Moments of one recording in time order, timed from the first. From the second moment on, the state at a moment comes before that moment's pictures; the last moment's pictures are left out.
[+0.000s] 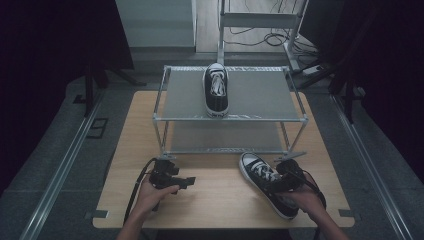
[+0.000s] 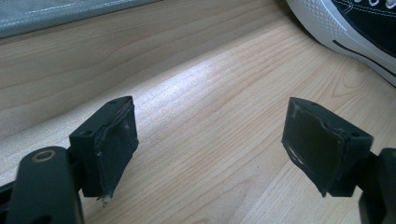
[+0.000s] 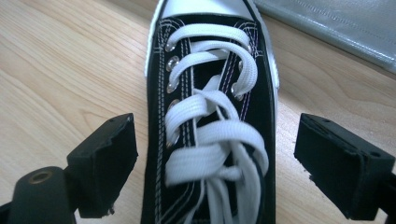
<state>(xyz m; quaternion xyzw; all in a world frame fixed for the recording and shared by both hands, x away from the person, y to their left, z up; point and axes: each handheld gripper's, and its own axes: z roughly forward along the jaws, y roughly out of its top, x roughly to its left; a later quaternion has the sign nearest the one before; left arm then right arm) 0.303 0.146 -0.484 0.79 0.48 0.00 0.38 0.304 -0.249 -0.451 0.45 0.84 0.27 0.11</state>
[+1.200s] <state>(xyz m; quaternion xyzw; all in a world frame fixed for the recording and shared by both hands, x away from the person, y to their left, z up) 0.301 0.149 -0.486 0.79 0.48 0.00 0.38 0.317 -0.234 -0.459 0.45 0.88 0.17 0.06</state>
